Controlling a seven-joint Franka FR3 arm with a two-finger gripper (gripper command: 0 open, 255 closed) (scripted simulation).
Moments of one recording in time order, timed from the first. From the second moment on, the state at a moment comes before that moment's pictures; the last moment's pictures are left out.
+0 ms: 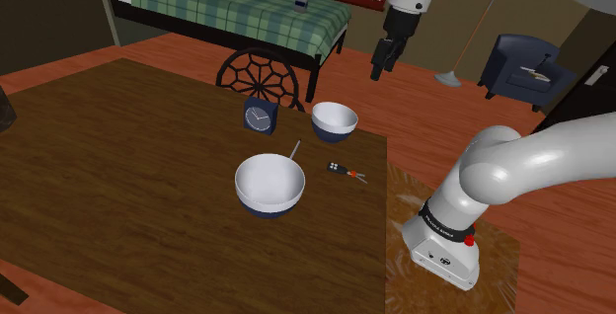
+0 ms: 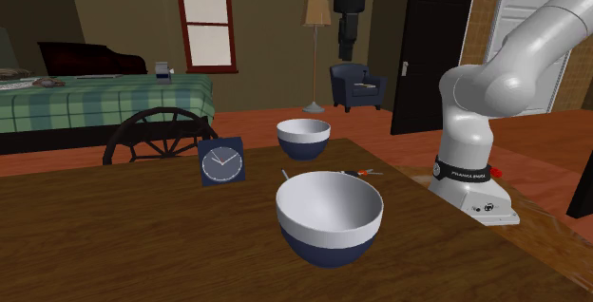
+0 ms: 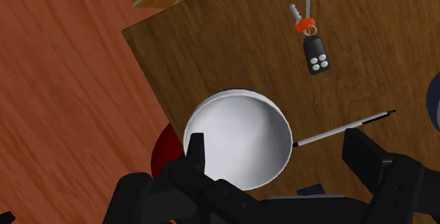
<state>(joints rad) 0.00 -0.76 -0.03 -2.43 -0.06 1.69 -0.07</state>
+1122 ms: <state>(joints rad) 0.07 -0.22 0.05 -2.23 -0.01 2.02 -0.03</state>
